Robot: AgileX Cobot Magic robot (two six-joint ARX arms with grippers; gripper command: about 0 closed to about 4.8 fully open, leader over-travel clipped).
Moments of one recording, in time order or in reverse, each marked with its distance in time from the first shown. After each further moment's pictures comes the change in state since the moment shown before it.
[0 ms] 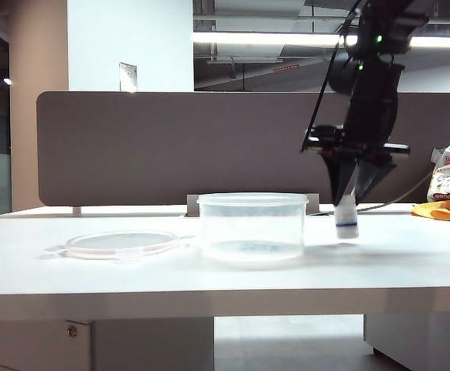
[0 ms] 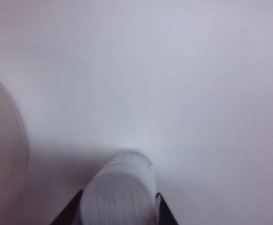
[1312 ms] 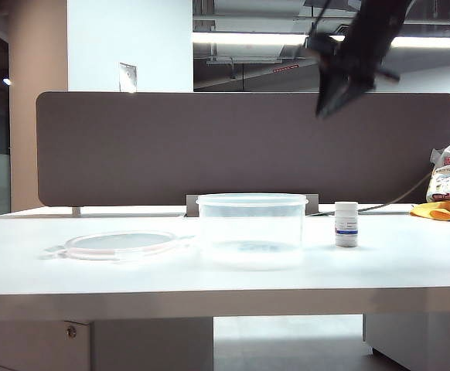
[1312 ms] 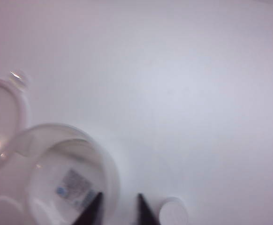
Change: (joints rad) left arm 0.051 -0.016 -0.069 0.159 -0.126 0.036; right arm 0.001 -0.252 0.008 0.134 -0.159 0.067
